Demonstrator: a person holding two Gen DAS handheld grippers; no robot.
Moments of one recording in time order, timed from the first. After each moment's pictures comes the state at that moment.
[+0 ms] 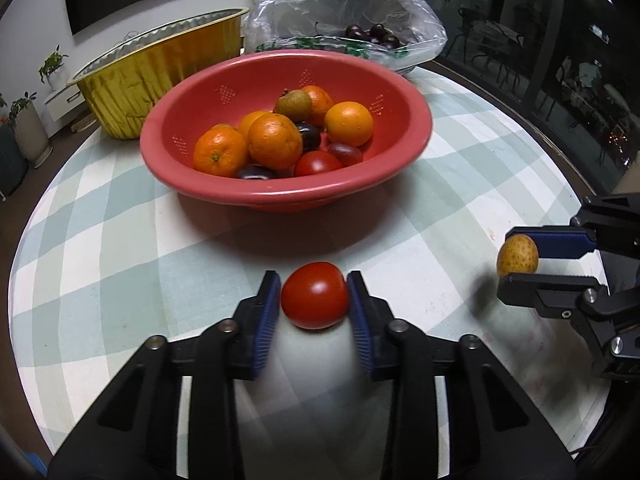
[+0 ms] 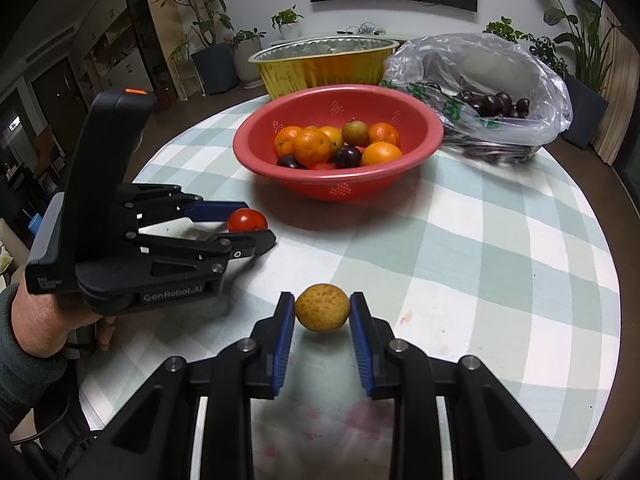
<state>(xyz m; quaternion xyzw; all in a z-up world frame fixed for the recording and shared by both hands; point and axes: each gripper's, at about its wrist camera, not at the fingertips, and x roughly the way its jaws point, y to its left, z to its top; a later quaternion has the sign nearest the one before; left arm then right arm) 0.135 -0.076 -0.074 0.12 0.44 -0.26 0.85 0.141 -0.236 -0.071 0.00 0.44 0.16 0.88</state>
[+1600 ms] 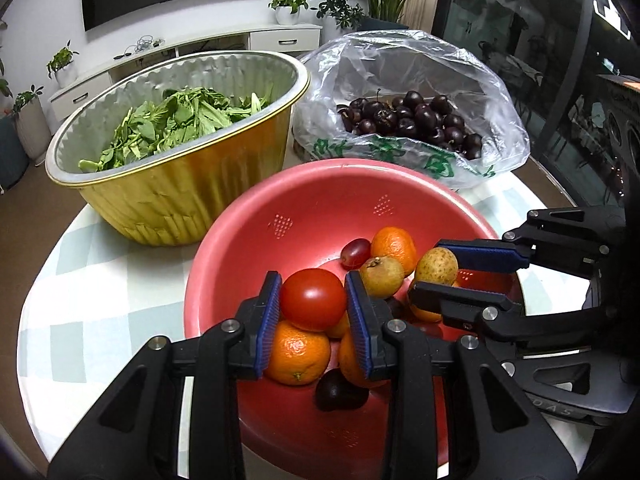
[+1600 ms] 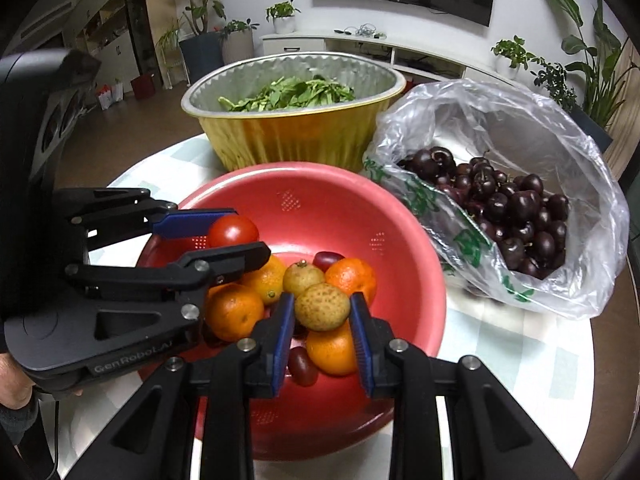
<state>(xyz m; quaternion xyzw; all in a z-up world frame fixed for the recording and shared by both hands) 0.277 -0.084 -0.035 0.08 0.43 -0.25 0.87 0.304 -0.222 -0.054 -0.06 0.45 0.14 0.88</state>
